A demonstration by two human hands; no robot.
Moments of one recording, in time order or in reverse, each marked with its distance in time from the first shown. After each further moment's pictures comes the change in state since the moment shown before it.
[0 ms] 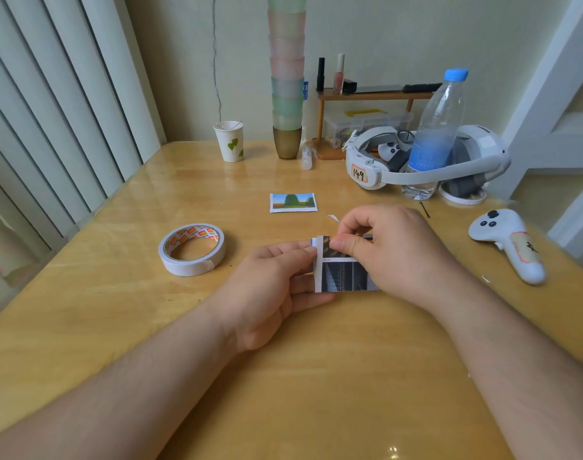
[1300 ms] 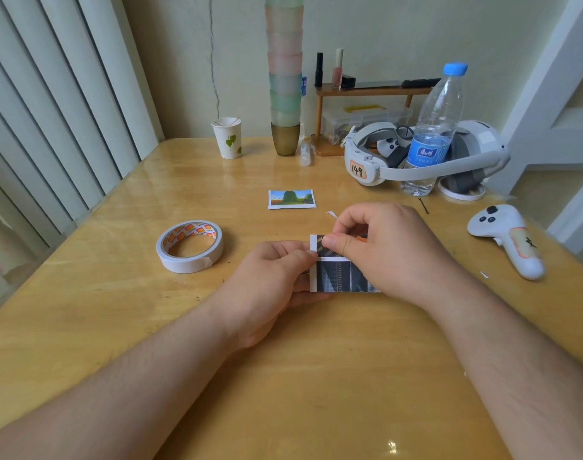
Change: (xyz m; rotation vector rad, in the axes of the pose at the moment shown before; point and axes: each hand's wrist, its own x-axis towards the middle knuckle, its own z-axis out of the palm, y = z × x) left_hand -0.001 -0.004 0.002 0.159 0.043 0.064; right_hand -0.003 -0.007 0.001 0.000 -0.008 0.087
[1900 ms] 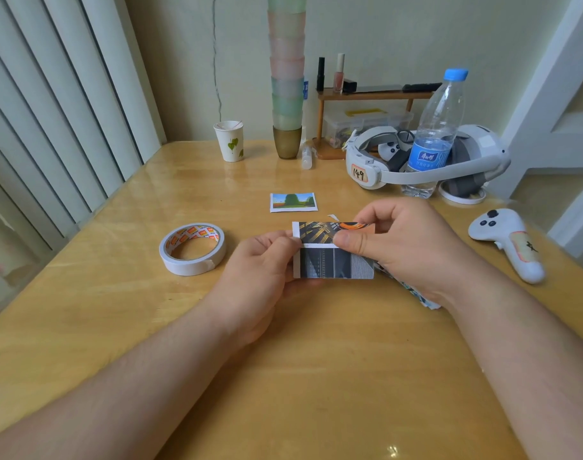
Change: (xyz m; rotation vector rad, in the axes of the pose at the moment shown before) left_hand 0.000 0.006 -0.003 -0.062 0.107 0.119; right_hand 0.001 0.006 -0.012 0.539 -0.086 0.117
